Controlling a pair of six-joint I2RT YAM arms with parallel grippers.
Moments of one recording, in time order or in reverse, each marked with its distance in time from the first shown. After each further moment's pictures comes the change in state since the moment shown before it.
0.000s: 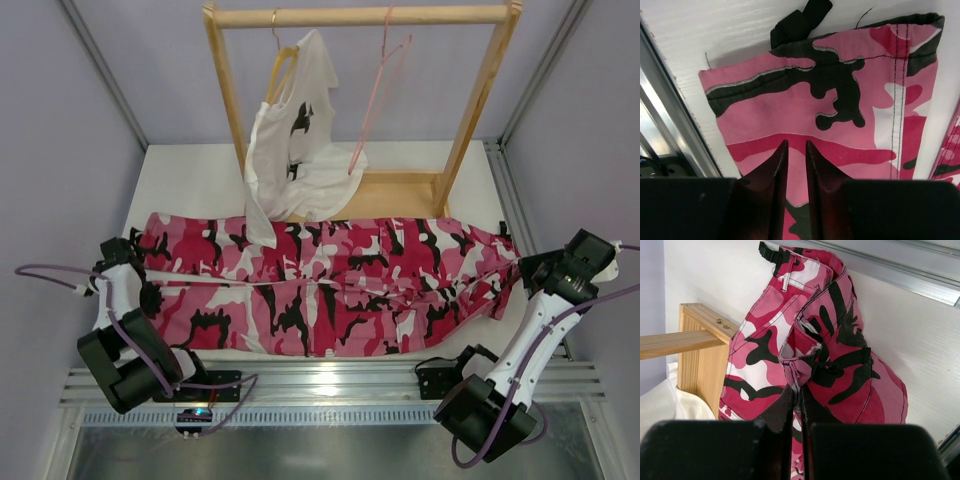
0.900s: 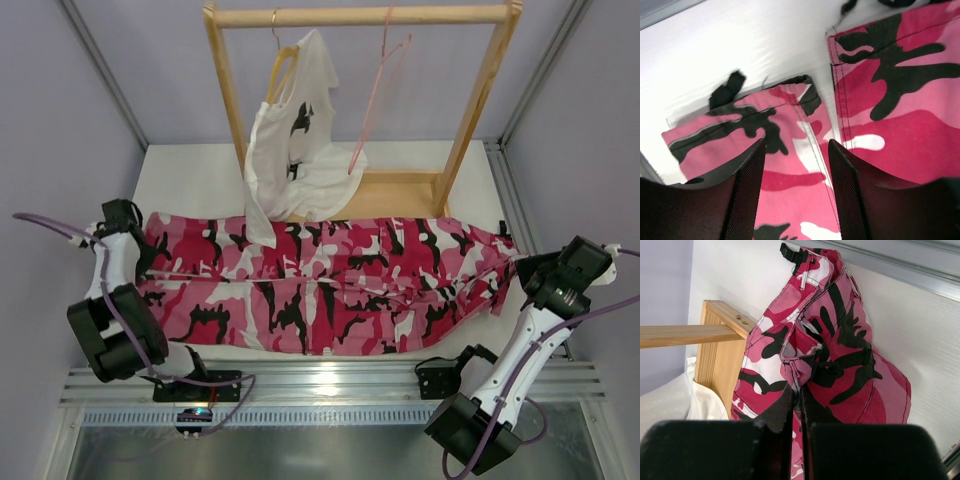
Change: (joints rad) left arm -0.154 0.272 0.285 0.114 -0.097 0.070; right arm 0.006 -0.098 -0.021 0.012 -0.034 0.029
